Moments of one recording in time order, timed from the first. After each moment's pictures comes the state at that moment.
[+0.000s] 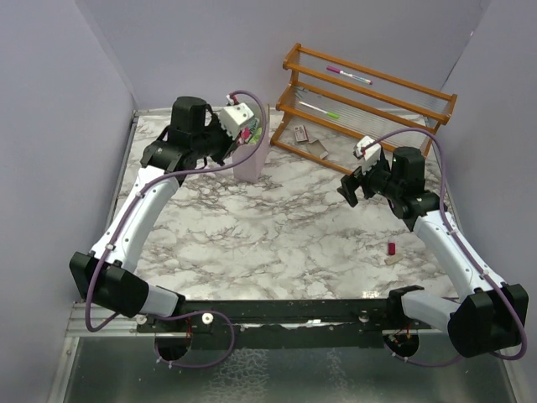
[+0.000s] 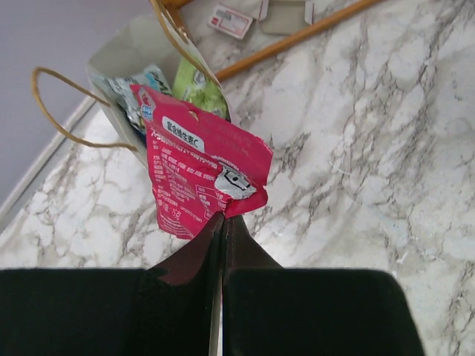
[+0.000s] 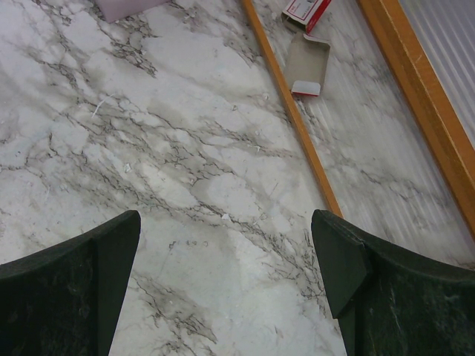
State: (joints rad) left arm -0.35 1.40 1.48 -0.64 0.34 0.45; right arm 0.19 1.12 0.86 -0.23 -0.40 -0.40
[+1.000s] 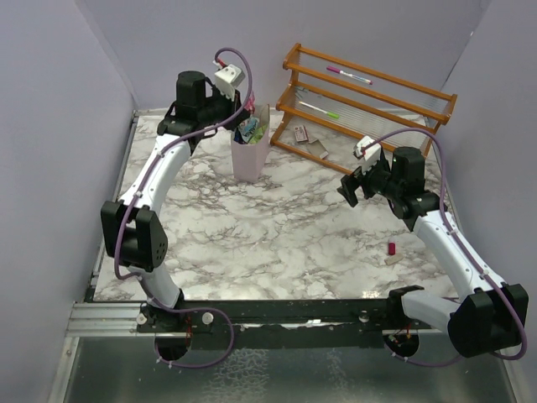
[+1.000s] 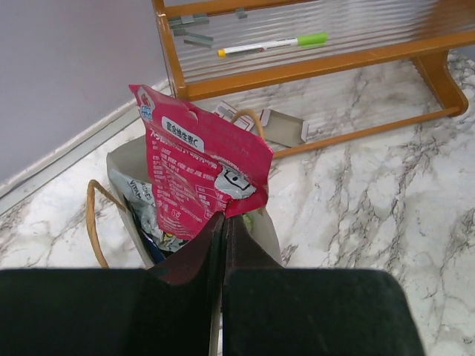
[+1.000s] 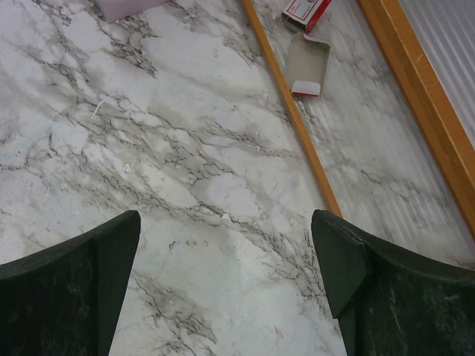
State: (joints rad) left arm -0.25 1.70 1.65 -0.28 0.54 0.10; right arm 0.19 1.12 0.86 -0.23 -0.40 -0.40
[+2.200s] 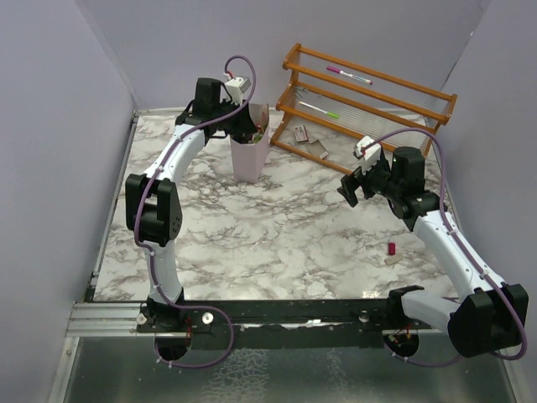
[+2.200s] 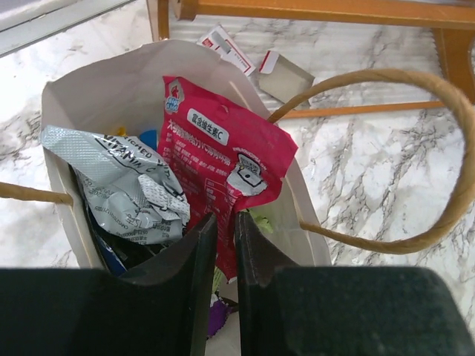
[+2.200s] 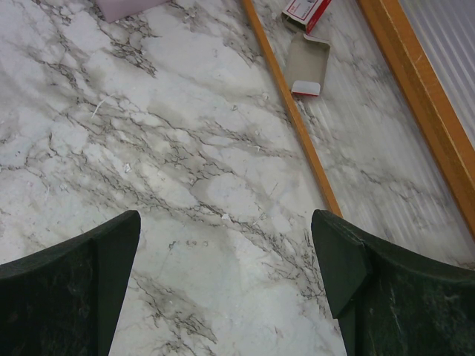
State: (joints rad) left arm -0.23 1.99 1.81 -0.39 0.57 -0.07; right arm 0.19 1.12 0.86 -0.23 -0.40 -0.40
